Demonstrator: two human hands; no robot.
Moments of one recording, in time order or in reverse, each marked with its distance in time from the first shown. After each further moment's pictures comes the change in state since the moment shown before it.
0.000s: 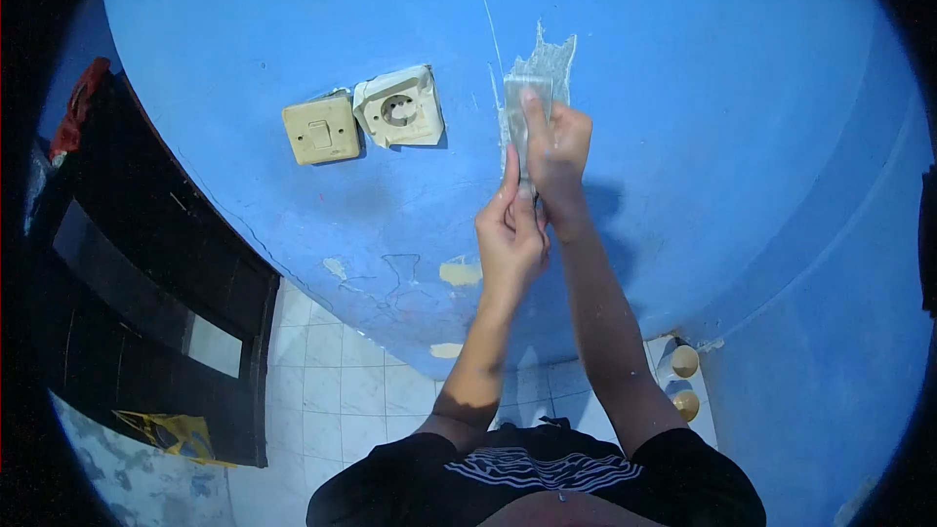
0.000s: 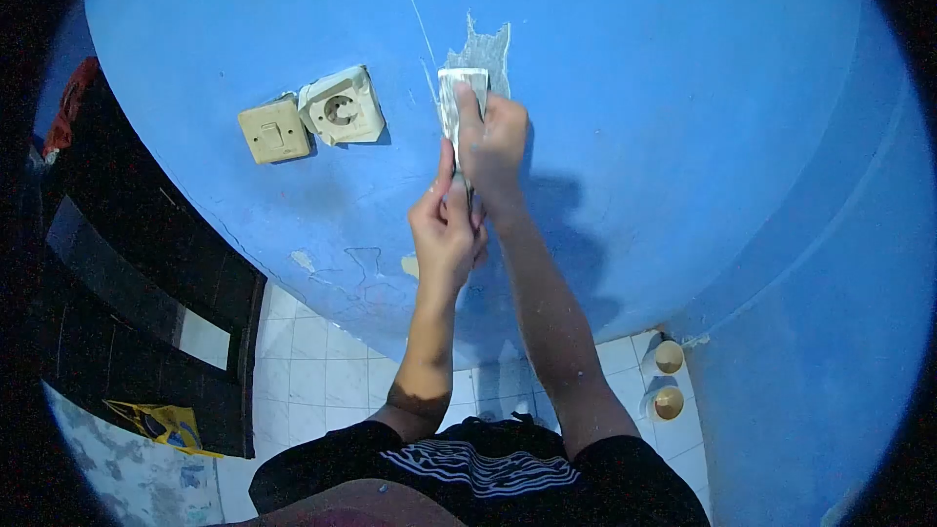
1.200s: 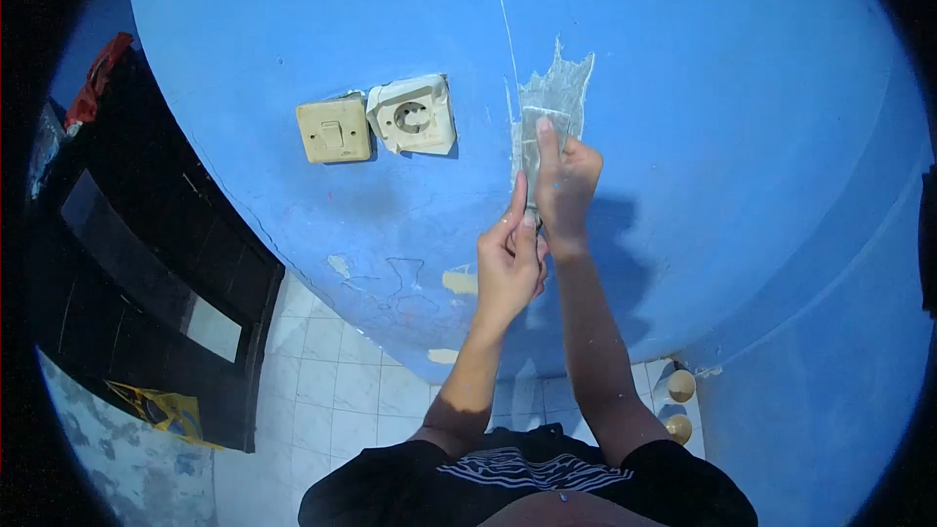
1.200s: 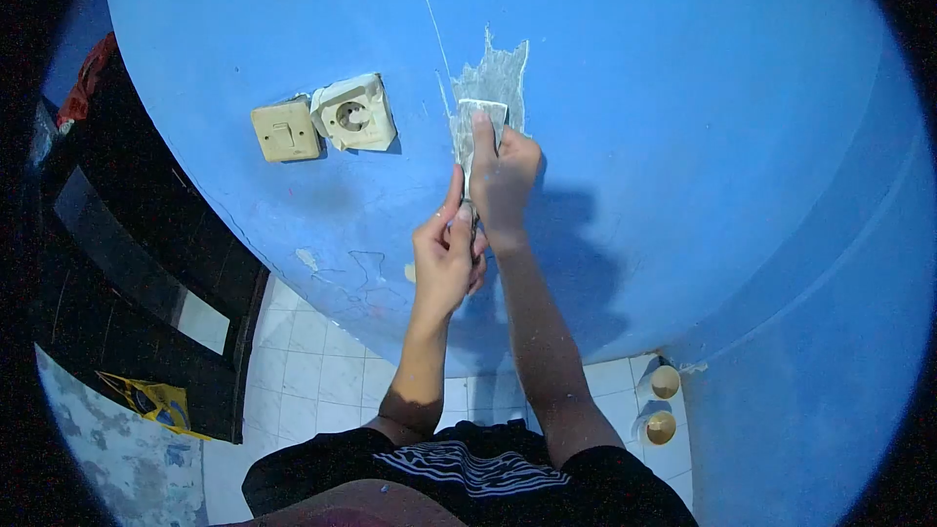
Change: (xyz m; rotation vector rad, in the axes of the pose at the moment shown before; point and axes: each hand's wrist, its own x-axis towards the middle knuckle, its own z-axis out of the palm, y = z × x) left_hand -0.008 0.009 -0.006 -0.022 -0.057 -0.084; right_hand -0.014 0.022 -0.005 -0.051 0.027 -0.027
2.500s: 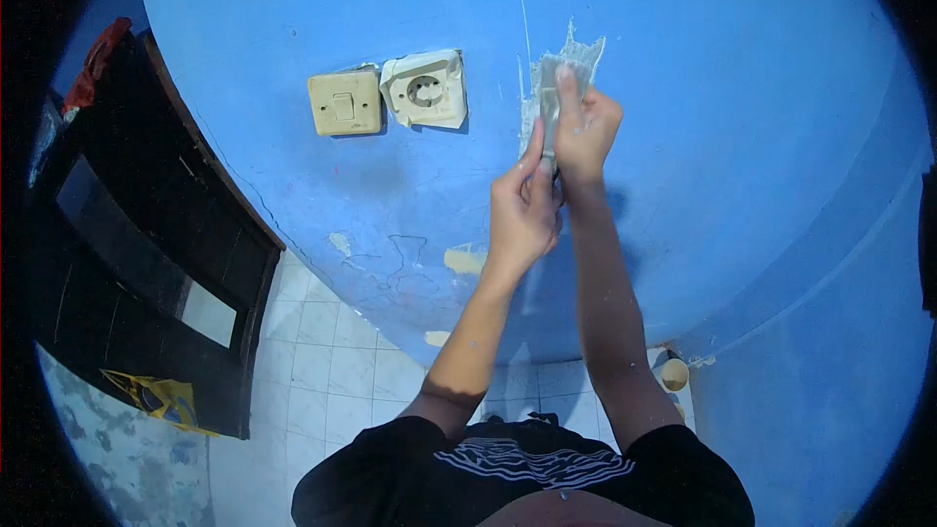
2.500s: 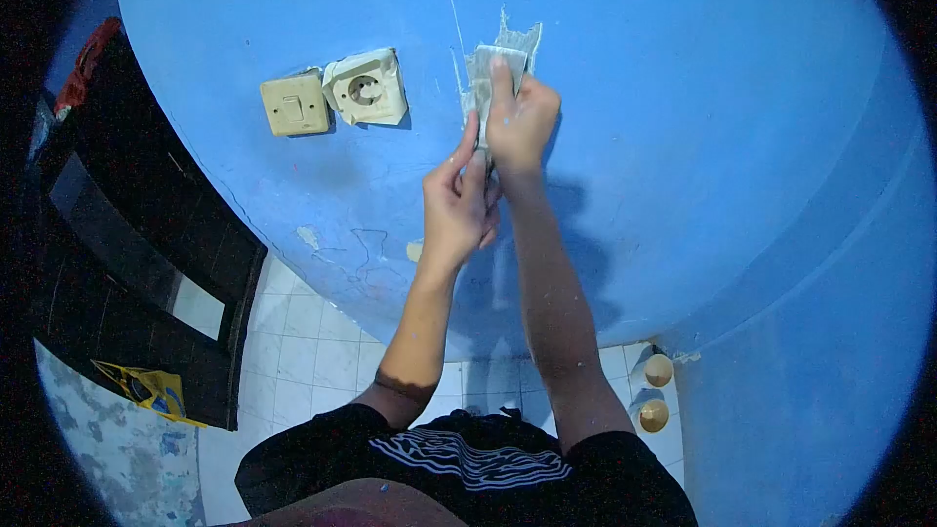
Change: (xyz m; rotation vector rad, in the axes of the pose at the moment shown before) left_hand 0.017 0.013 0.008 -0.058 -0.018 -0.010; right_hand 0.027 -0.007 0.002 -0.081 0.041 -0.232
